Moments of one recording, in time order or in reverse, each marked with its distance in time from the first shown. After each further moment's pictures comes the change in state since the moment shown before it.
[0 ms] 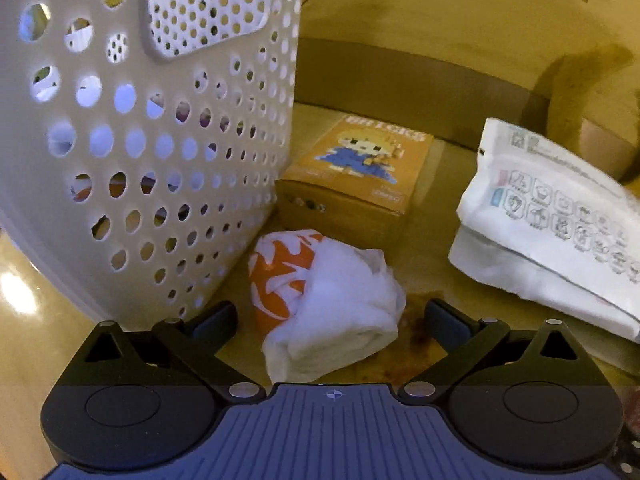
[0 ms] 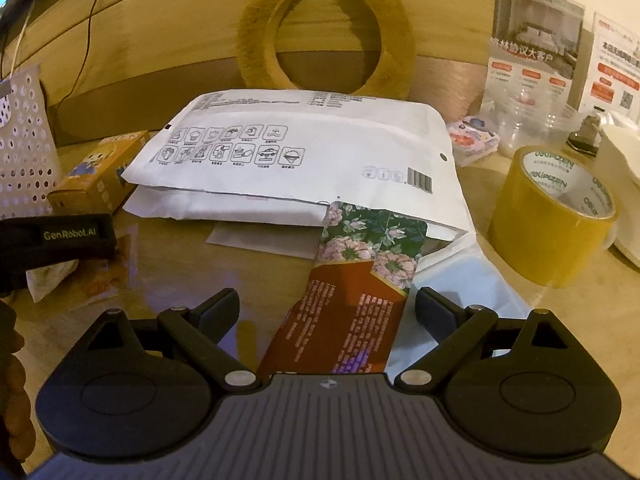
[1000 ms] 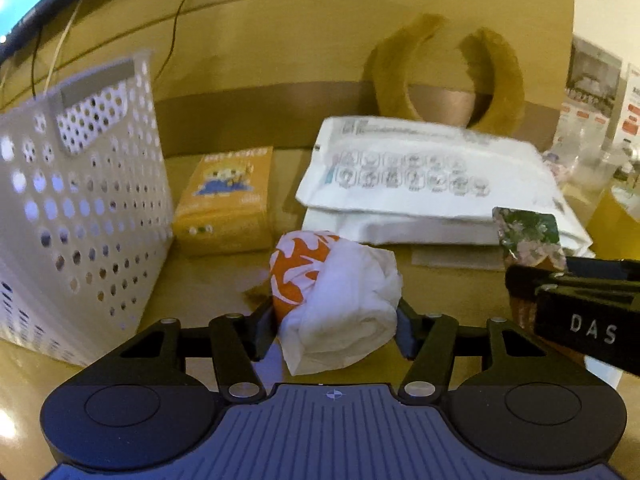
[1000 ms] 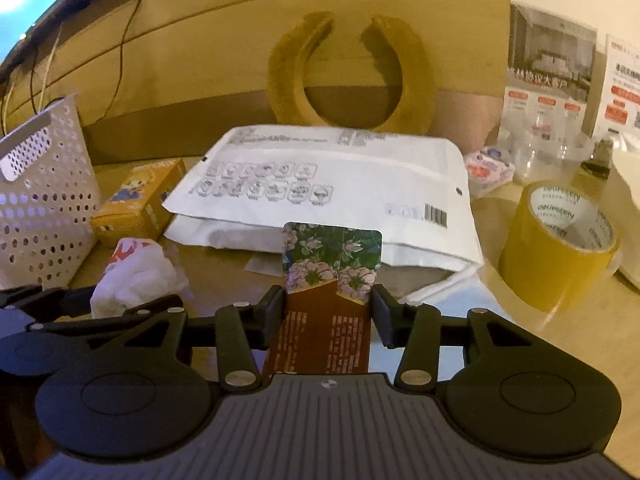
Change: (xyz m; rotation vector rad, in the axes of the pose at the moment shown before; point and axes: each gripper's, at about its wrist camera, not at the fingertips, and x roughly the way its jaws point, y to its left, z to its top) left arm -0.063 -0.032 -0.030 0.327 -0.090 -0.244; right arm -0.028 0.002 0.012 -0.005 -0.052 0.088
